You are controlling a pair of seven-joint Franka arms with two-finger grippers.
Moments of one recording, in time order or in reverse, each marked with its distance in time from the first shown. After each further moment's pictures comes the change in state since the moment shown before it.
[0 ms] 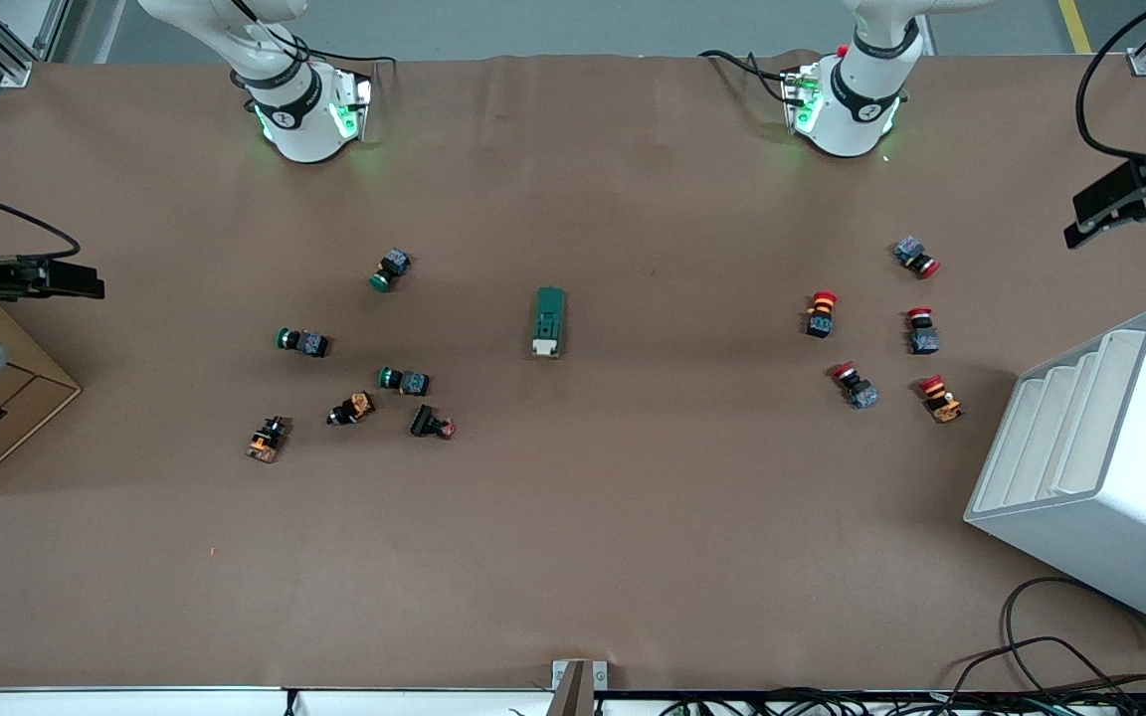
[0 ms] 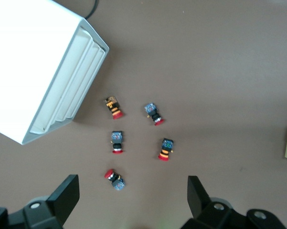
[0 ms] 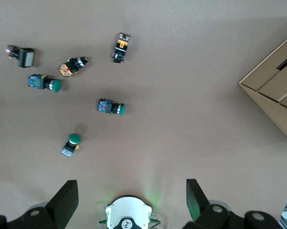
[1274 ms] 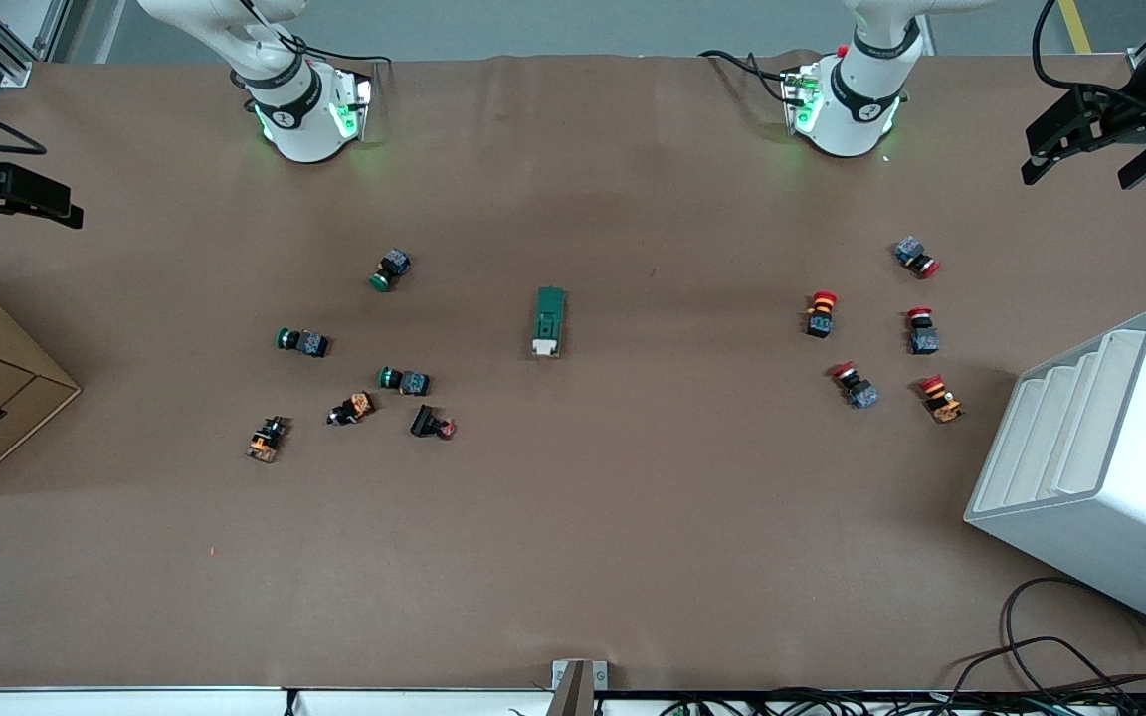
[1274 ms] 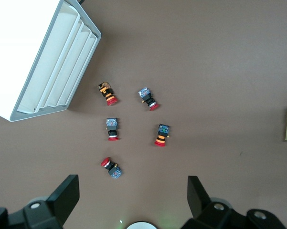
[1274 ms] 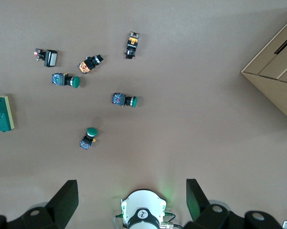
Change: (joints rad) left arm -0.011 -0.212 -0.025 -0.254 -0.004 0.070 0.000; right arm 0.014 -0.190 0.003 -0.094 0.030 -0.018 0.075
